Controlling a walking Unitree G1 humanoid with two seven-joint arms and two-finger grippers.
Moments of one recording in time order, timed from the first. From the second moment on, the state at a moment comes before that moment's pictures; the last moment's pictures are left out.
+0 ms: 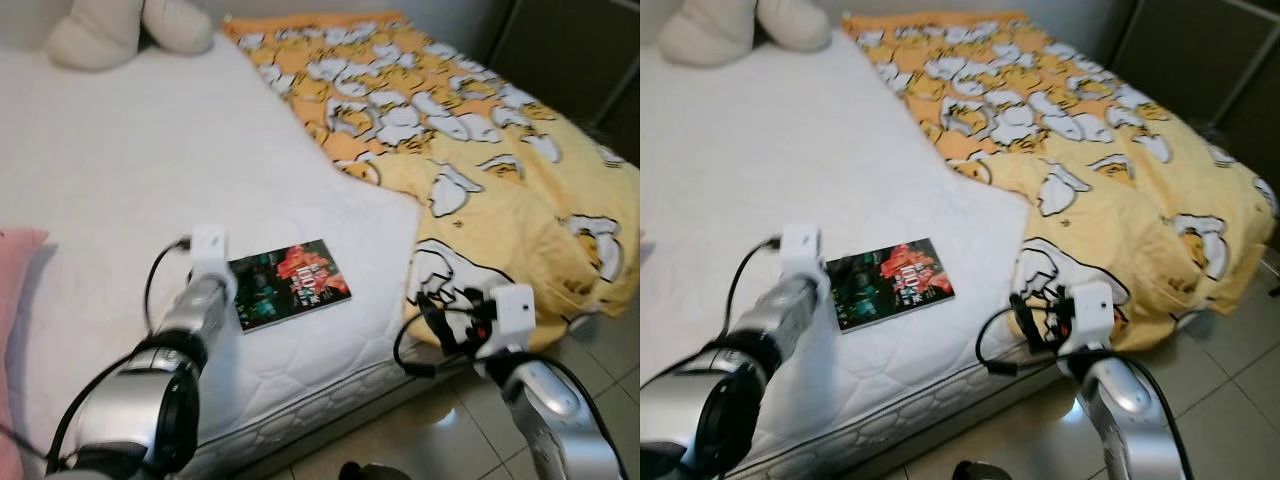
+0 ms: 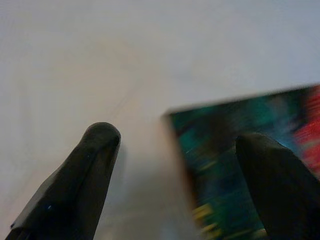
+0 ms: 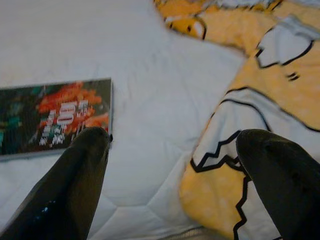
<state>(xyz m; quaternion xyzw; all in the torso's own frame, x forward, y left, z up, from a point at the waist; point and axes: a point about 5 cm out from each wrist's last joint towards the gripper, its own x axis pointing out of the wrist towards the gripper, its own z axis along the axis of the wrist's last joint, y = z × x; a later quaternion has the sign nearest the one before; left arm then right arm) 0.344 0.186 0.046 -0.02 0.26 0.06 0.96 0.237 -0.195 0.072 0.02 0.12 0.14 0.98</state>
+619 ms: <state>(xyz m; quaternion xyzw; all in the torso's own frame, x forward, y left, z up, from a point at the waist) 0.338 0.165 0.036 -0.08 0.27 0.03 0.96 0.225 -0.195 0.077 0.02 0.14 0.16 0.98</state>
